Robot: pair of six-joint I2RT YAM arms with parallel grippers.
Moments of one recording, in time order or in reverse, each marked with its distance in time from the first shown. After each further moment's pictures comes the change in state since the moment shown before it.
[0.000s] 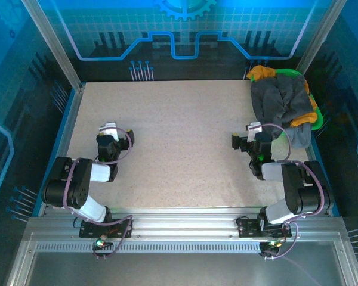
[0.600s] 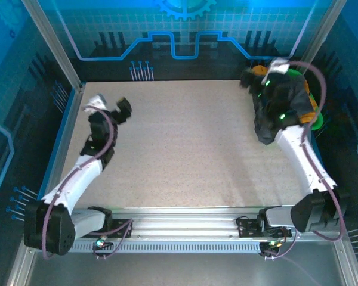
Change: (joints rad) left arm -0.098 -0.415 0.465 -0.736 -0.179 -0.447; right arm 0.040 -0.117 1.034 -0.938 0.218 0.372
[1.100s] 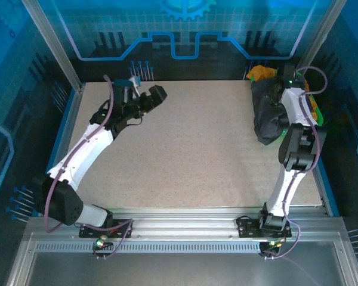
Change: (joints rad) left arm -0.200 0.281 0.481 -0.487 0.568 -0.280; right arm -0.282 0.687 0.421 -0.540 -0.099 0.299
